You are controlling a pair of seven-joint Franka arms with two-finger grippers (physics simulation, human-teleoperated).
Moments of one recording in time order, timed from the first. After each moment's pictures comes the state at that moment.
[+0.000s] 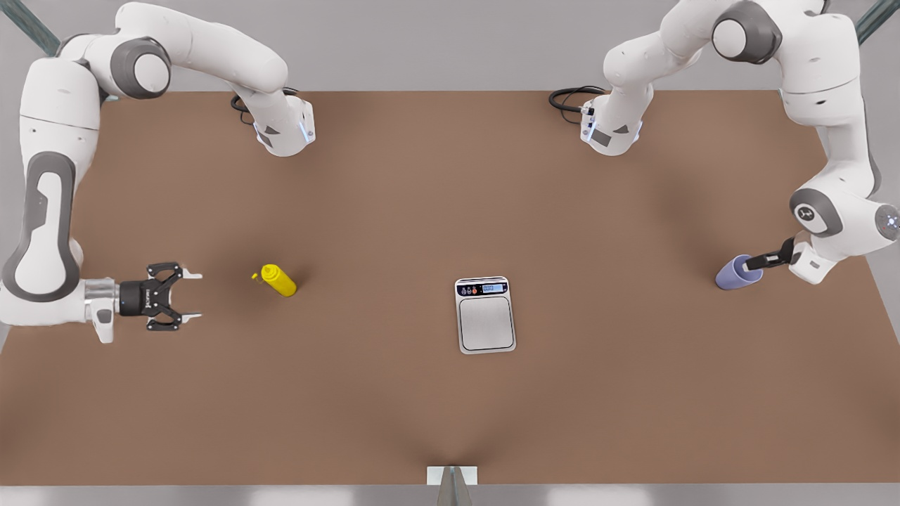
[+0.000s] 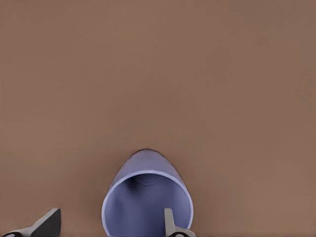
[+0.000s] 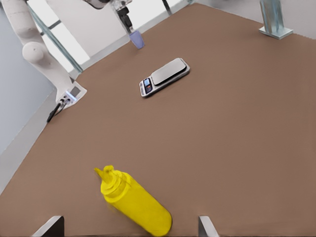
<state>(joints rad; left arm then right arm) 0.36 0.38 0.19 -2.01 -0.11 2.23 0.42 -0.63 0.67 0.30 -1.50 0.63 1.51 -1.70</state>
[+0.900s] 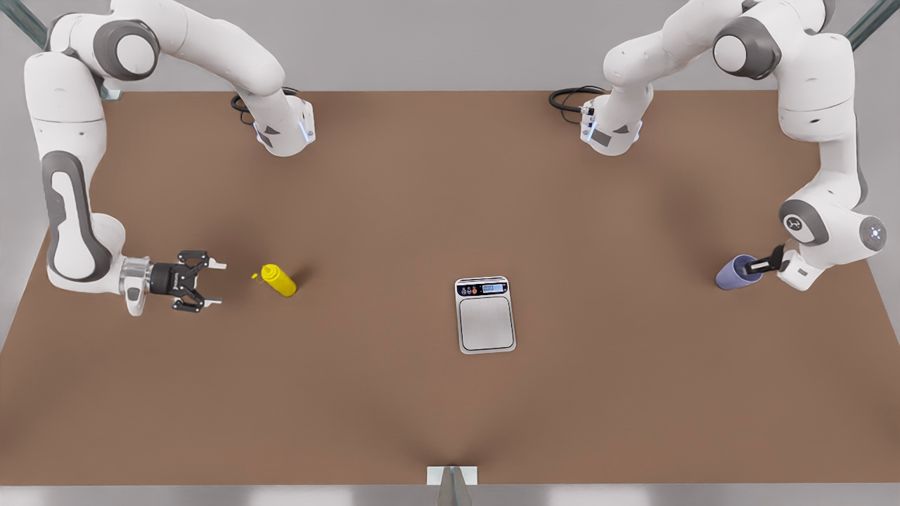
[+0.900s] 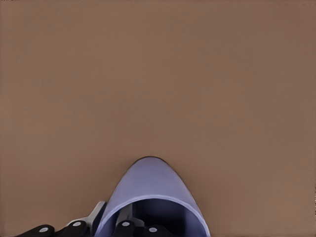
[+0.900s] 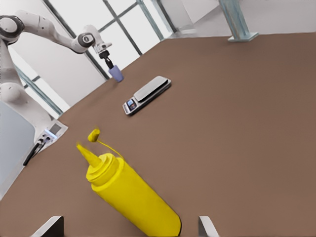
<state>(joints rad) 0.35 0.45 0.19 -2.00 -0.11 2.28 0.41 -0.76 0.59 0.38 -1.88 0.78 1.74 -1.80</state>
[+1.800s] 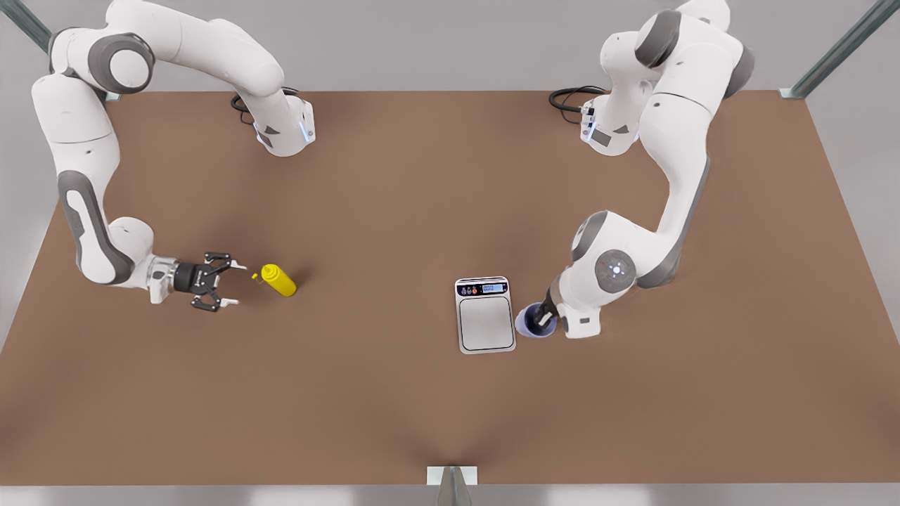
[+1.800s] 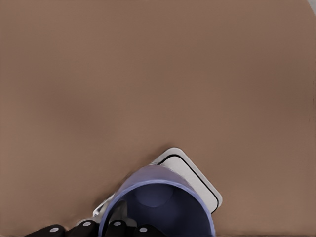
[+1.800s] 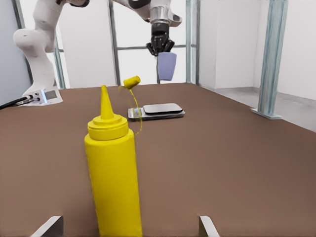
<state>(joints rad) -0.16 0.60 -0.35 -1.47 0.02 2.06 -1.42 -0.79 0.70 0.38 -1.95 0.93 1.78 -2.52</state>
